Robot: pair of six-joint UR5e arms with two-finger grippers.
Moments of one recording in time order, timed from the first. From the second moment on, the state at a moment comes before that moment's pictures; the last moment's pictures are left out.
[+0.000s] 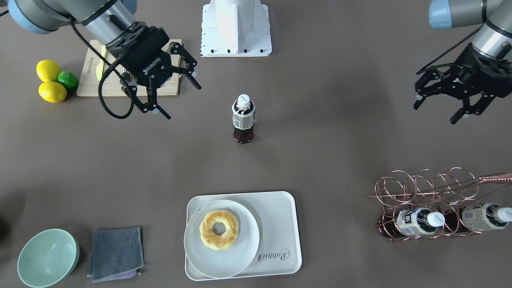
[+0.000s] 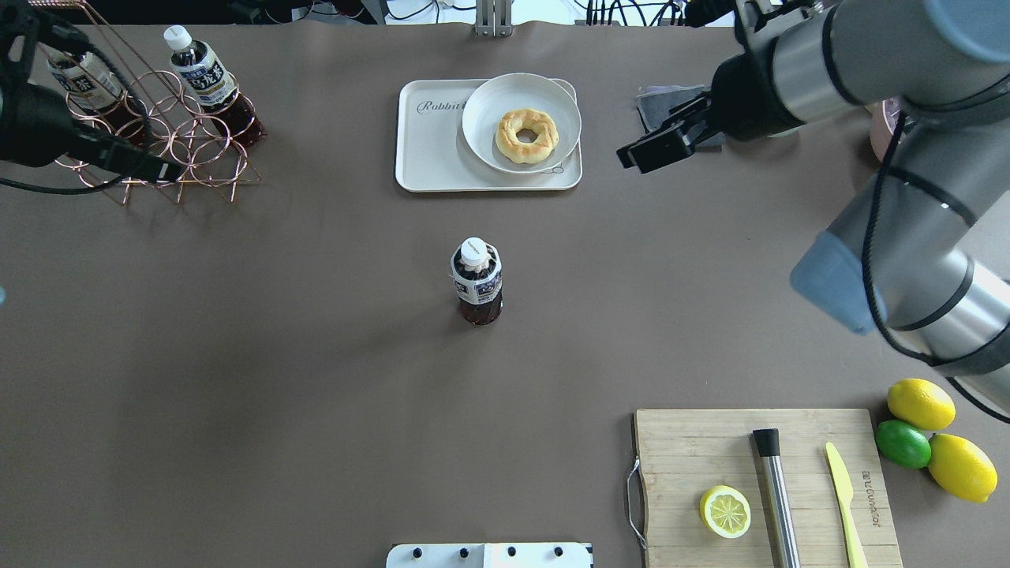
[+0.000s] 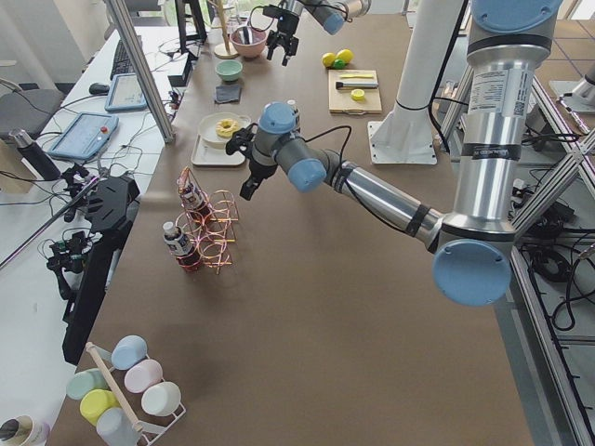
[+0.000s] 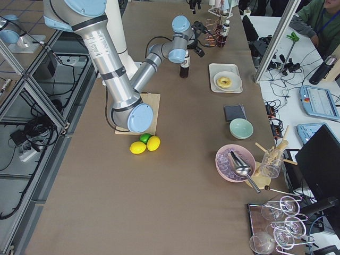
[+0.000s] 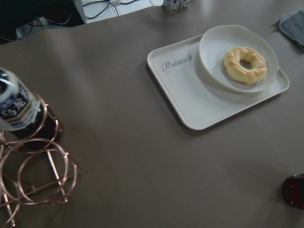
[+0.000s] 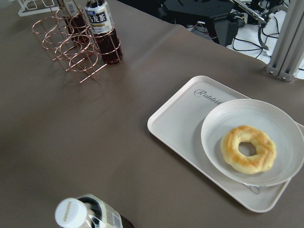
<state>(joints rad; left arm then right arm) -1.14 -1.62 -1.97 -1.95 -2.19 -0.38 0.76 -1.07 1.94 -1.12 1.96 0.55</state>
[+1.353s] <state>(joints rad) -1.41 -1.43 -1.83 -1.96 -2.37 0.02 0.39 -0.99 1.83 -1.02 1.40 0.57</state>
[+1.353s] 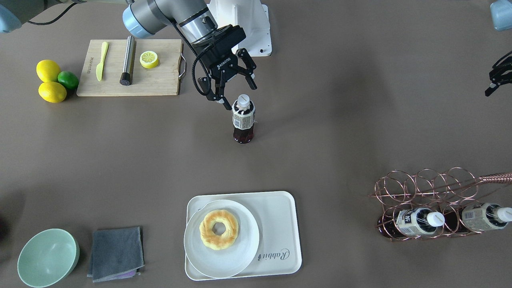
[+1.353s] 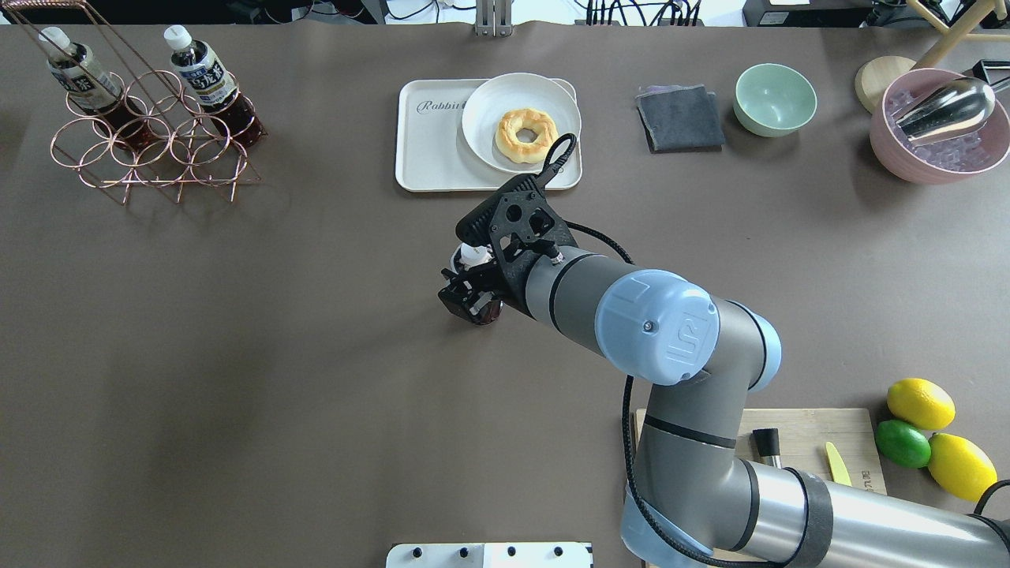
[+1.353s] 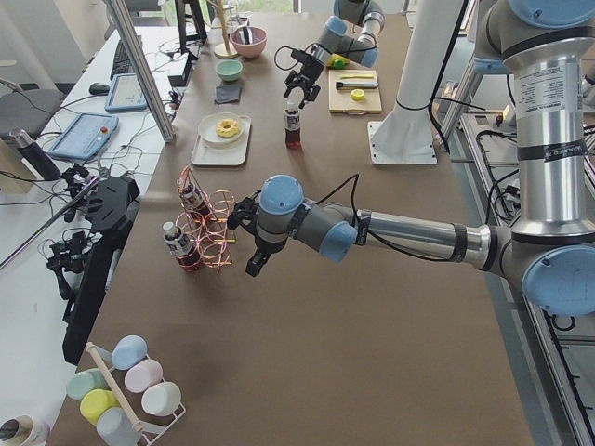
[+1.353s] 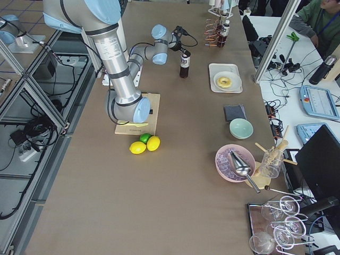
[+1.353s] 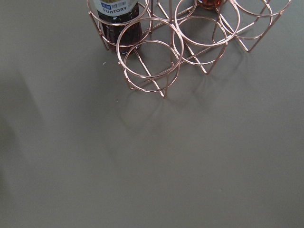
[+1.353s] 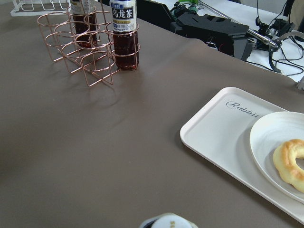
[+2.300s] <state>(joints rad) -1.41 -1.43 -1.83 -1.96 -2.37 0.02 0.39 -0.98 1.81 -1.01 1.39 0.58</state>
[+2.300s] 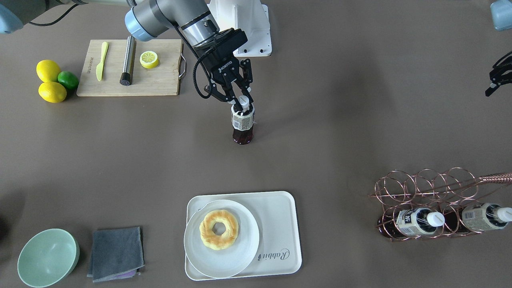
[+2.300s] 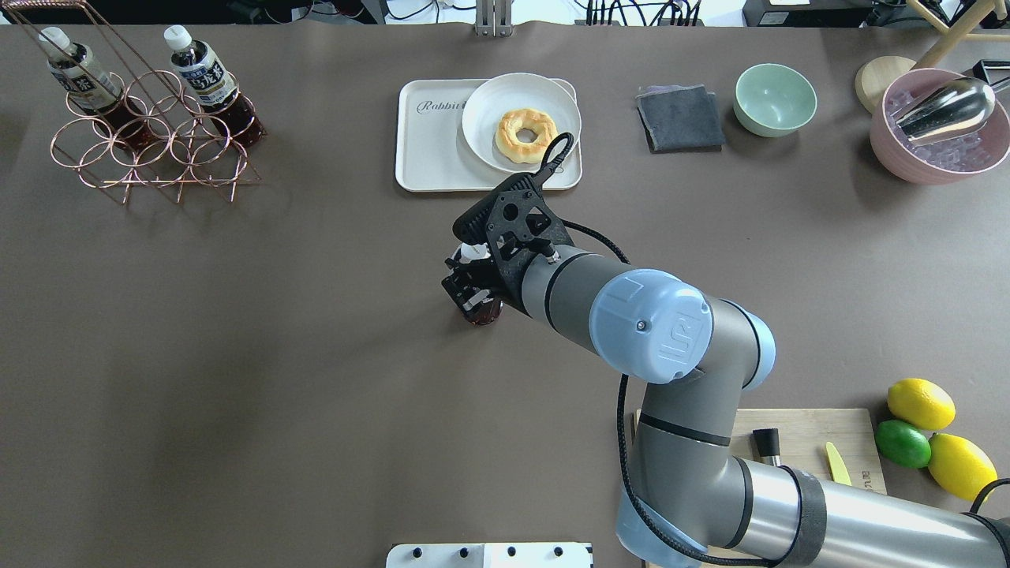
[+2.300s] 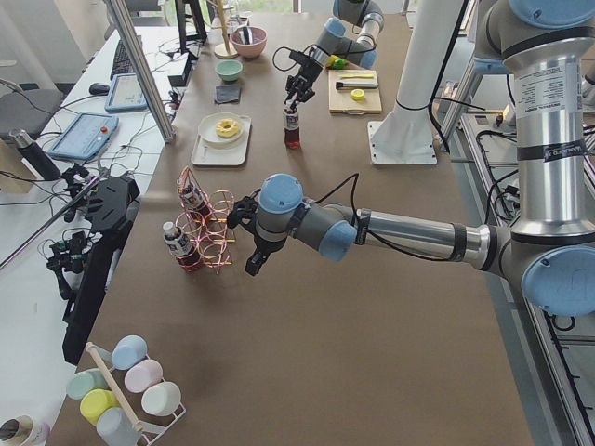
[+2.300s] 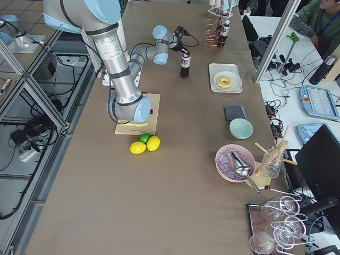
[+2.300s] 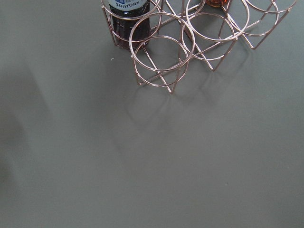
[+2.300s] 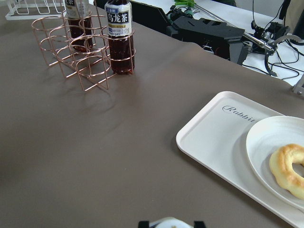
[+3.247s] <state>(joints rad) -1.52 -1.43 -1.82 -1.74 -2.40 -0.01 0.56 -0.76 1.64 -1.02 1.43 0.66</state>
